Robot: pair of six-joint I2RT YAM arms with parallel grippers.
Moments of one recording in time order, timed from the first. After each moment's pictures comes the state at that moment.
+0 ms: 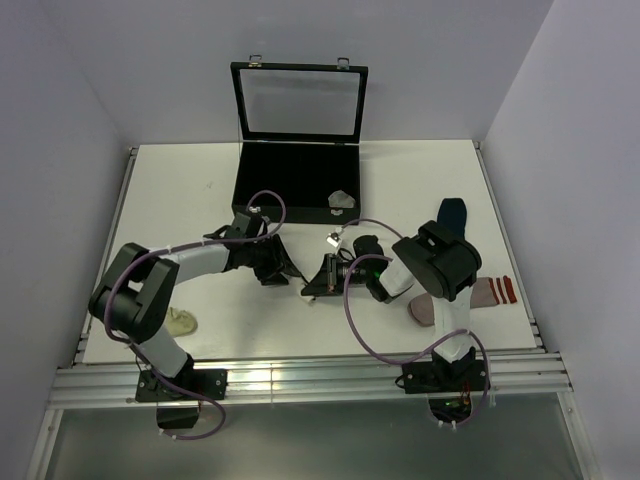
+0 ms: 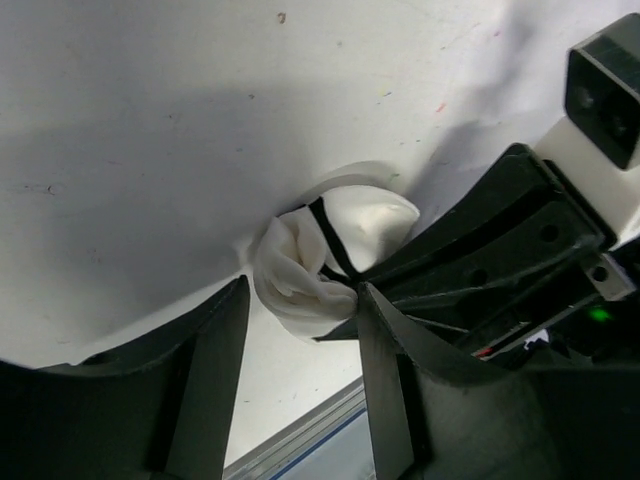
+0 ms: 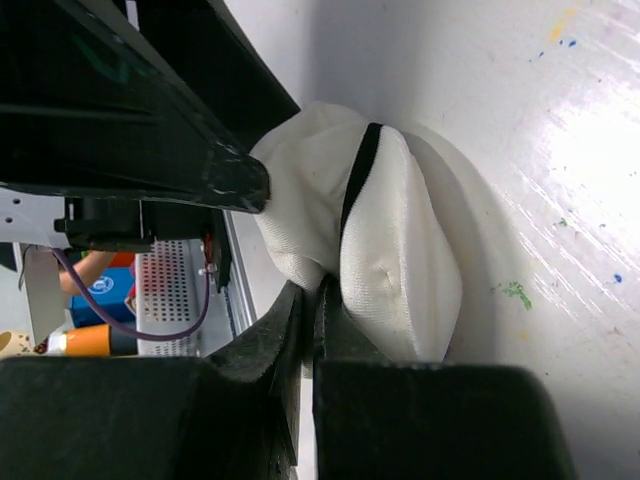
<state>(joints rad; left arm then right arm) -0.49 1.65 0.82 -0.15 0.43 -0.89 0.58 2.00 0.56 0.97 -0.82 0.92</state>
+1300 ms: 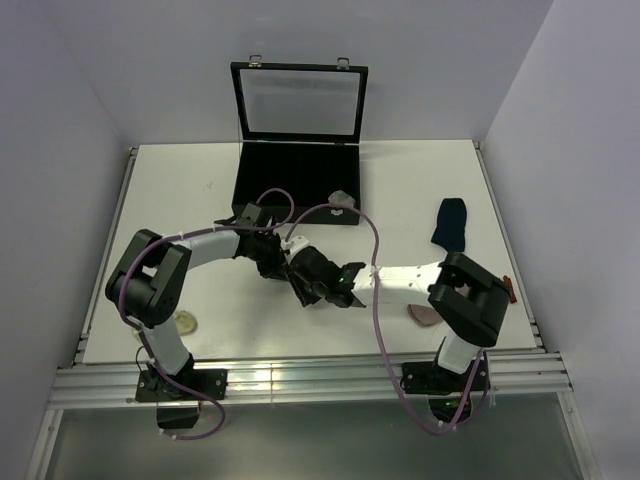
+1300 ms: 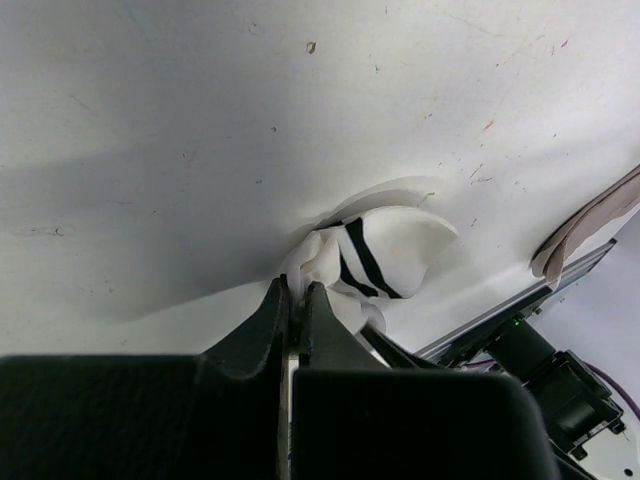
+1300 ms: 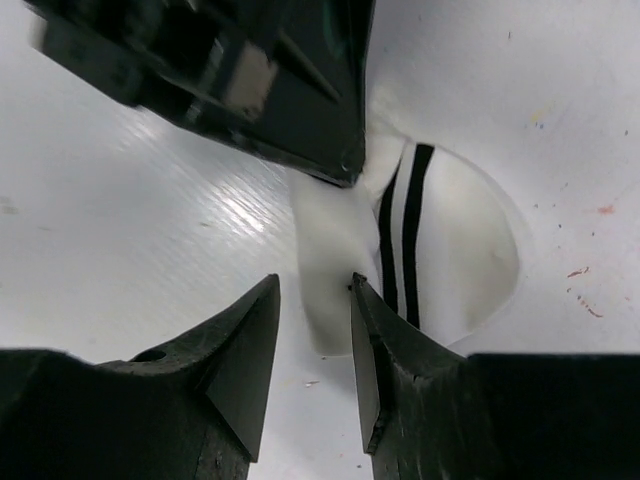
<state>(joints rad) -0.50 1.78 0.98 -0.34 0.42 -0.82 1.02 1.64 0.90 -0.08 0.15 0.34</state>
